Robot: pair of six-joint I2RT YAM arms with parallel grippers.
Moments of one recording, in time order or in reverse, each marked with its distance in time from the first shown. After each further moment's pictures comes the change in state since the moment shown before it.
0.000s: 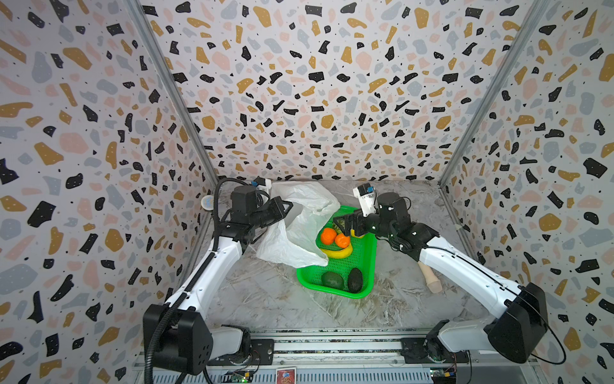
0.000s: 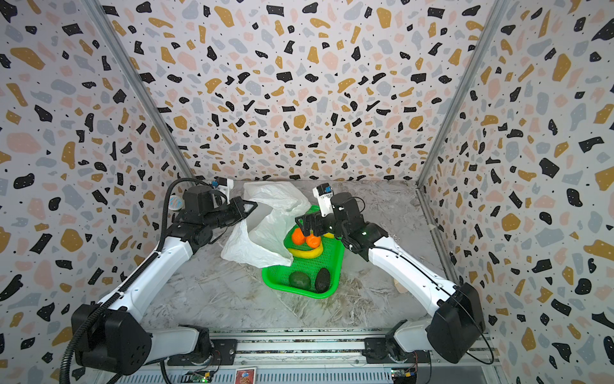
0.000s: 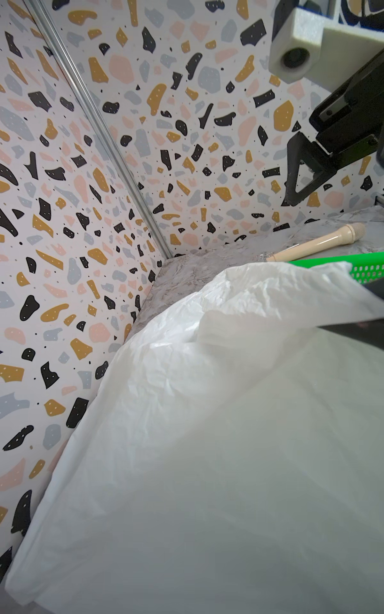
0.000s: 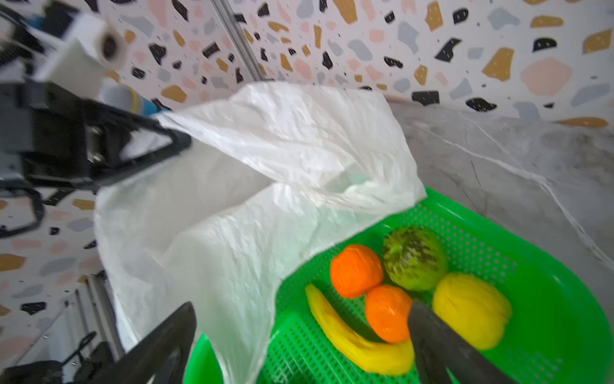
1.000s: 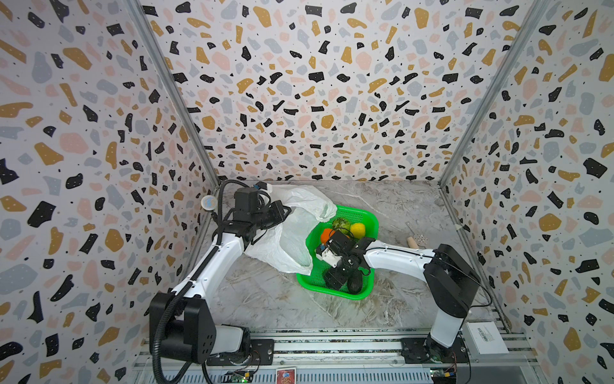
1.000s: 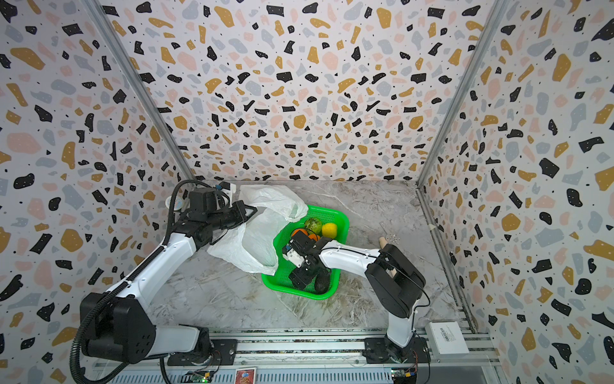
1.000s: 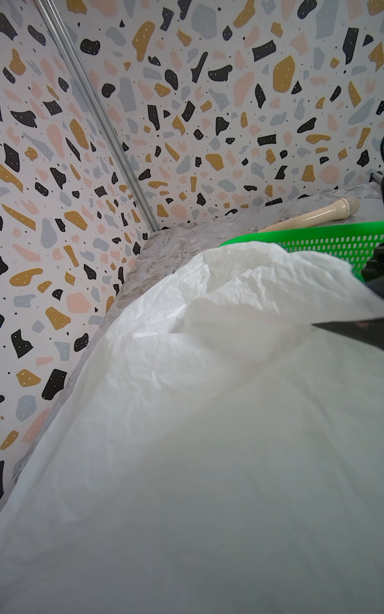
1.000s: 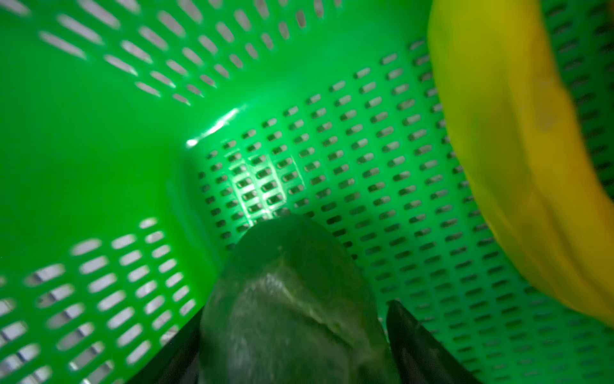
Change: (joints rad) left arm 0.012 0.055 -0.005 -0.037 -0.010 0.051; right arm 0.240 0.470 0.054 -0.356 -0.002 -0.288
